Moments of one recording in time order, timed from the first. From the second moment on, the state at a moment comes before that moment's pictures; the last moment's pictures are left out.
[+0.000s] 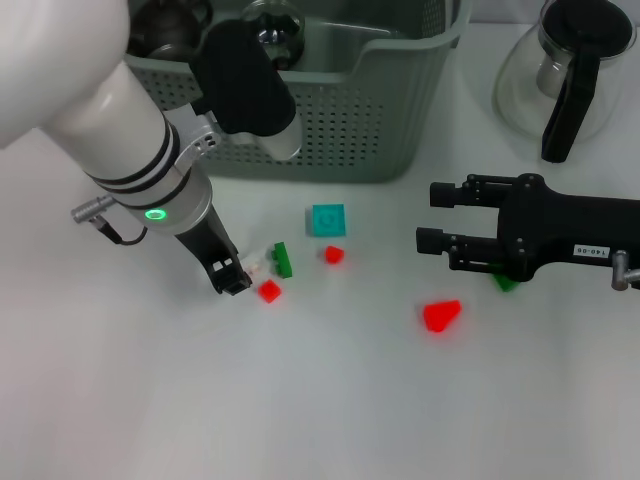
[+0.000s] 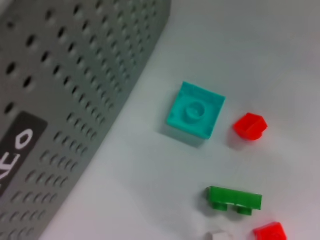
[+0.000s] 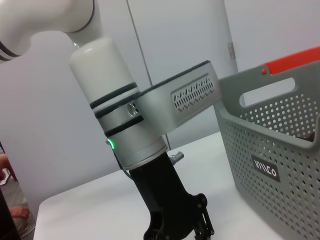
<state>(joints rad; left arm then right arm) -0.59 -2.17 1.55 1.27 2.79 1.47 -2.41 0.51 2.09 -0.85 -0.61 -1.87 -1.61 1.33</state>
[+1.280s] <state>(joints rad) -0.61 -2.17 1.58 1.19 2.82 1.42 -2.45 0.51 2.09 -0.85 -0.61 -1.87 -1.61 1.33</state>
